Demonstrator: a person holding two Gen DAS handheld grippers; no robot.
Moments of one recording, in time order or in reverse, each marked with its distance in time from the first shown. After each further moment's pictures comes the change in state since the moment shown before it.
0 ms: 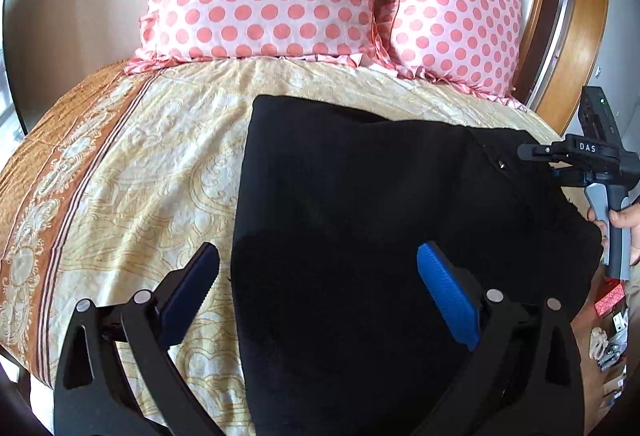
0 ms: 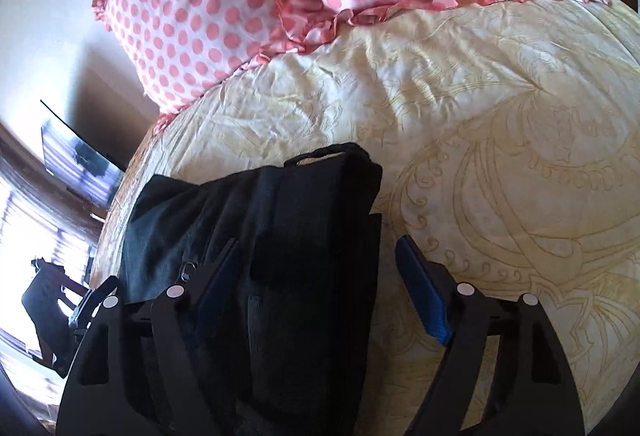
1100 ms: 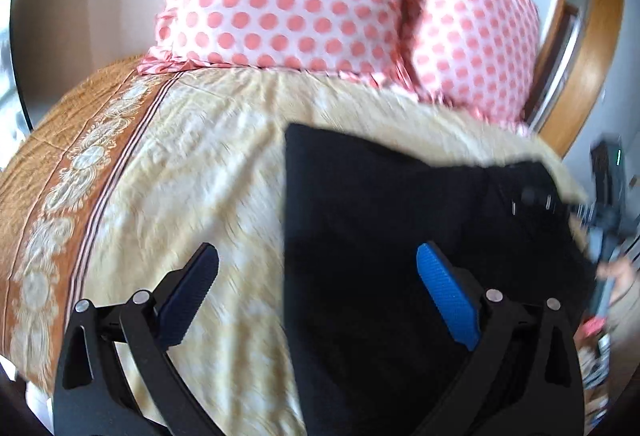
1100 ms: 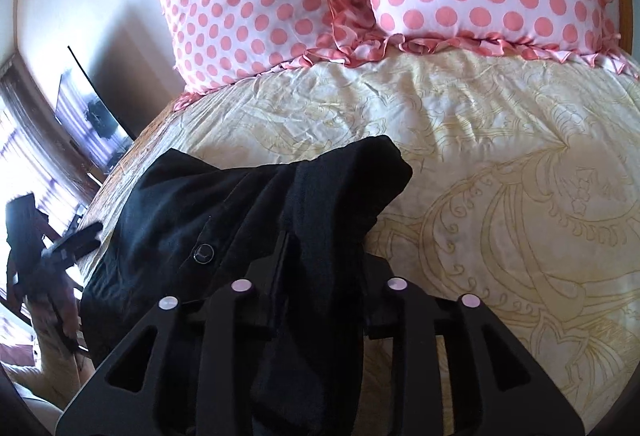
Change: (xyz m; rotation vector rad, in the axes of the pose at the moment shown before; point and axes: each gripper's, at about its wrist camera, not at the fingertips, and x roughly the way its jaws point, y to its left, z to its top) left arm -0.005 0.042 0.036 -0.096 -0.008 -0.037; right arm 0.005 0.019 -0.002 -0.195 -0.048 0.018
